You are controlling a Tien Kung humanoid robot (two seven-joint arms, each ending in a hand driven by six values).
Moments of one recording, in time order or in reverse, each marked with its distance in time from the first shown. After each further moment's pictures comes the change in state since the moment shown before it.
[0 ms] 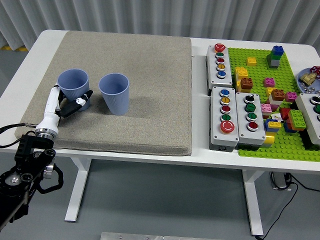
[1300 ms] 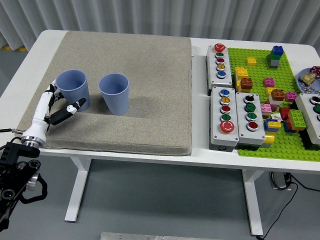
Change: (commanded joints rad) left arm 0.171 0.092 -0.064 -0.225 0.085 -0.038 0.034; right arm -0.003 -0.006 0.001 0.000 0.002 0.000 0.006
